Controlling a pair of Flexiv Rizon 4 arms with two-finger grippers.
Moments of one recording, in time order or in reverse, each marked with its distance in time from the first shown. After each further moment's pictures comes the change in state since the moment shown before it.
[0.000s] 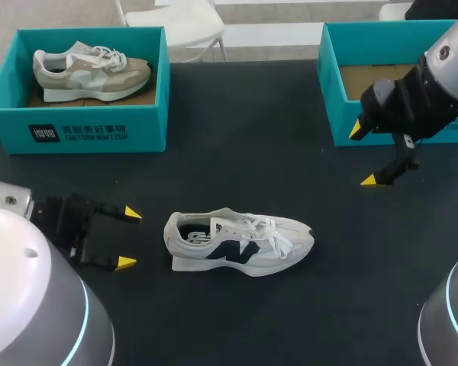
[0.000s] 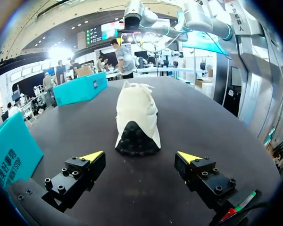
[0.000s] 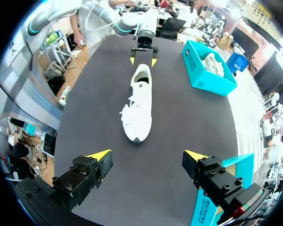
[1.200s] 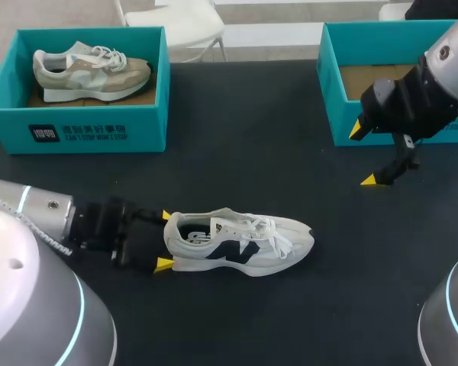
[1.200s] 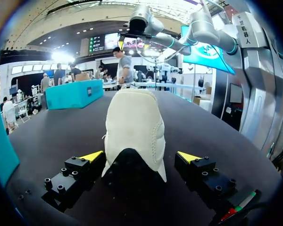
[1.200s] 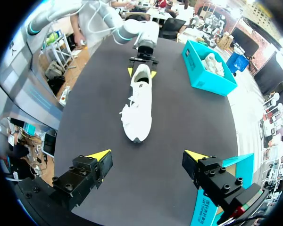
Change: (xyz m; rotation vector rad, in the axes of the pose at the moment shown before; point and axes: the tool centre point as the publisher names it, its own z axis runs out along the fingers) left arm 0.002 -0.024 0.073 0.148 0.056 -0.080; right arm 0.000 0.000 0.000 0.000 0.000 0.000
